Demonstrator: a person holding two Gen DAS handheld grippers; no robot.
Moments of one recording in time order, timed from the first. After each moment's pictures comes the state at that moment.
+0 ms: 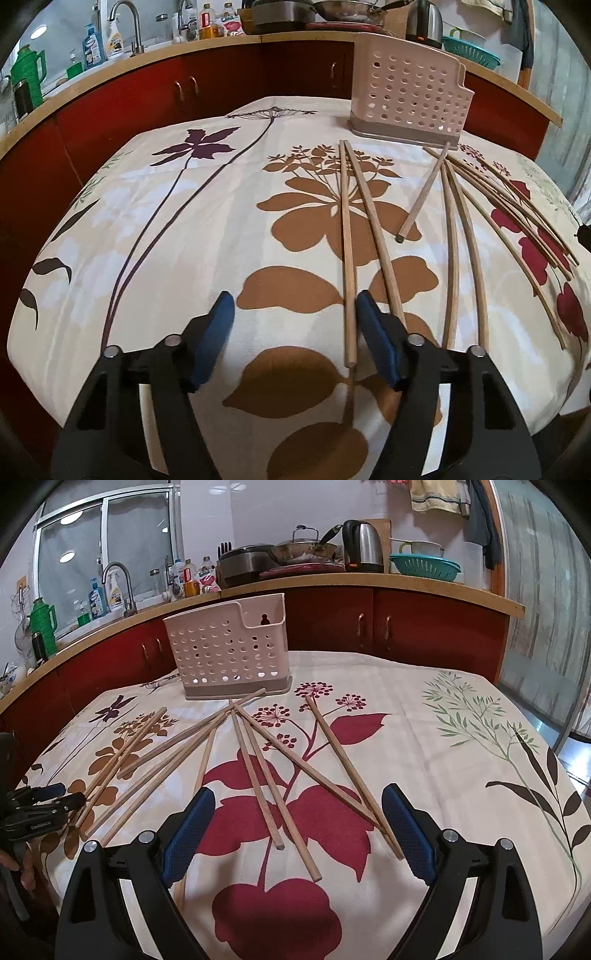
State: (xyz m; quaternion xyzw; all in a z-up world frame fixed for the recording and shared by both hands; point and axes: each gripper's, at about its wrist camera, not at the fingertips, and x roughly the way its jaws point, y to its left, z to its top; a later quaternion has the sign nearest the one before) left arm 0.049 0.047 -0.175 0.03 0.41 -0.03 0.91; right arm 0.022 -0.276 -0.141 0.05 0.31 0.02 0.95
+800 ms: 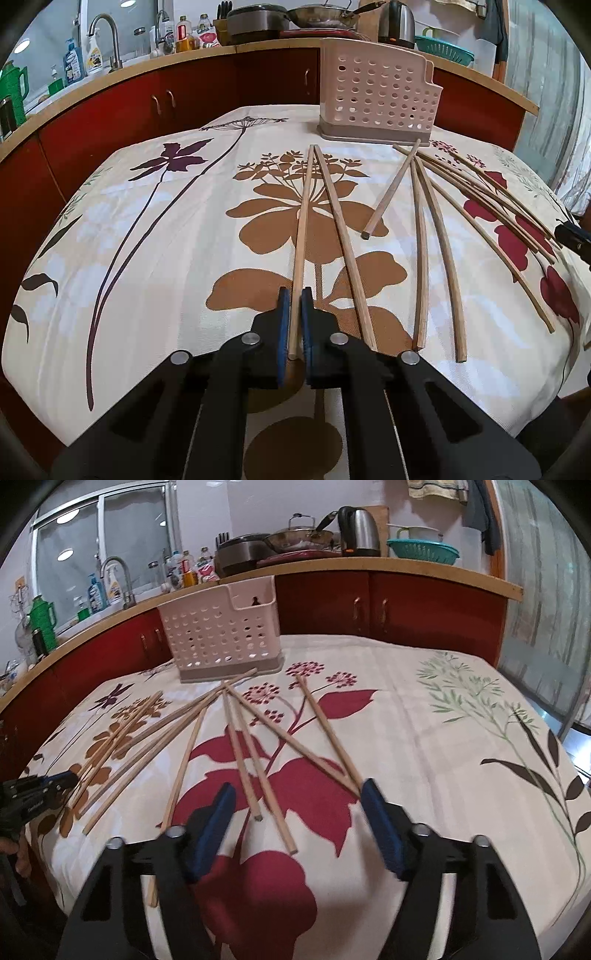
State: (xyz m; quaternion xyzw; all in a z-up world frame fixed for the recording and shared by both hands) left arm 0.042 0.029 -0.174 0.04 0.39 -0.07 0.91; right arm 0.015 -0.292 -0.156 0.05 0.33 0.04 0.94
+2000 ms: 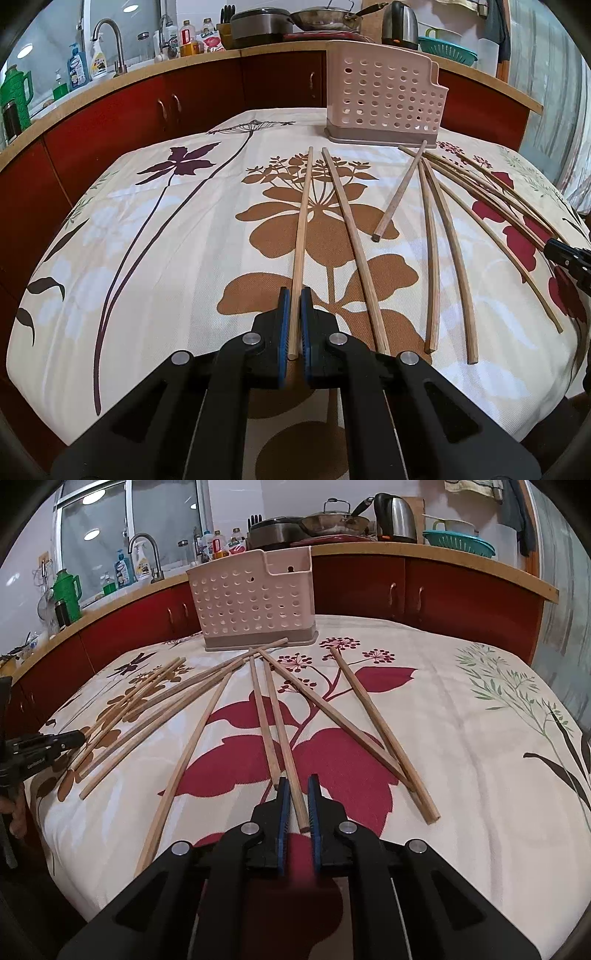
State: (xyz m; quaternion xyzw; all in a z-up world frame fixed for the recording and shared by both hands) left arm 0.044 0.034 -0.175 0.04 0.39 -0.06 0.92; right arm 0.023 -0.279 -0.182 0.03 0.35 0.09 0.93
